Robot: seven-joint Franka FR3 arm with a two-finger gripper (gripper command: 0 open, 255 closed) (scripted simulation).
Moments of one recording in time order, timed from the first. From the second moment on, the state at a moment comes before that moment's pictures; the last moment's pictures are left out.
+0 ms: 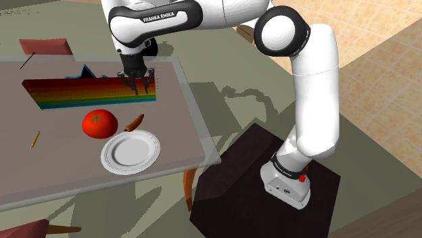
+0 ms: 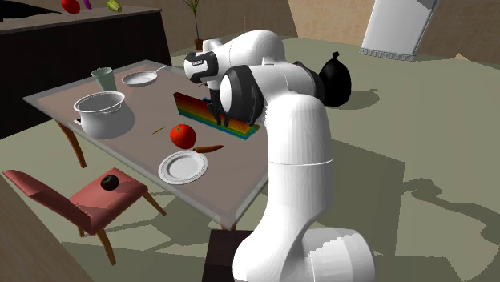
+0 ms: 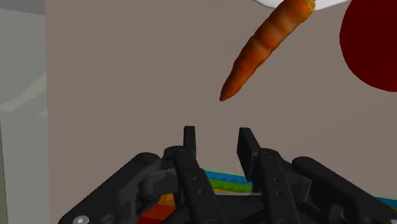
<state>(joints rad) 0.14 0.57 0.30 -1.38 -0.16 1.80 0.91</state>
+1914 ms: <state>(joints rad) 0.11 0.57 0.33 -1.77 0.14 2.34 1.28</state>
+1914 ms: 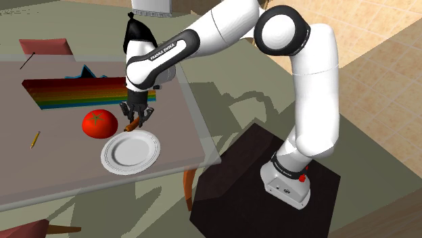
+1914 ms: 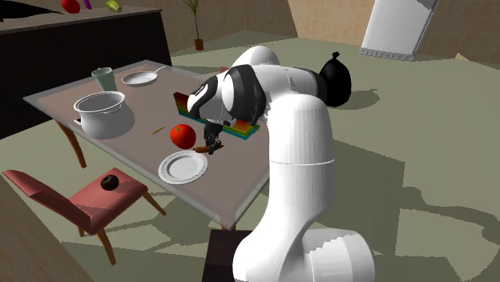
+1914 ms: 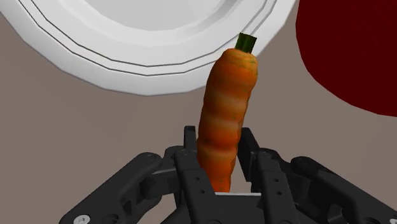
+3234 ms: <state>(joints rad) 0.10 0.47 0.34 -1.74 0.15 2.20 1.30</state>
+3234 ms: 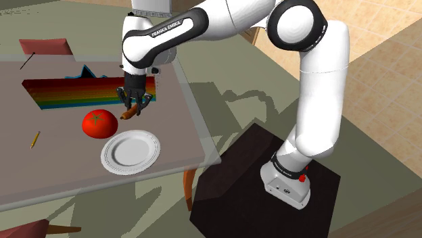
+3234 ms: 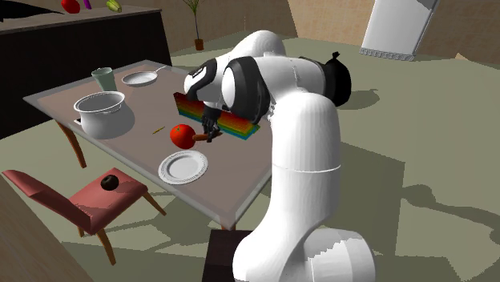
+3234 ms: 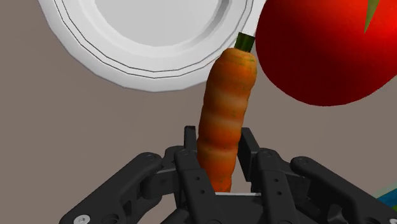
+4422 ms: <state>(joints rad) 0.21 0.31 0.42 -2.00 0.19 2.35 1.47</state>
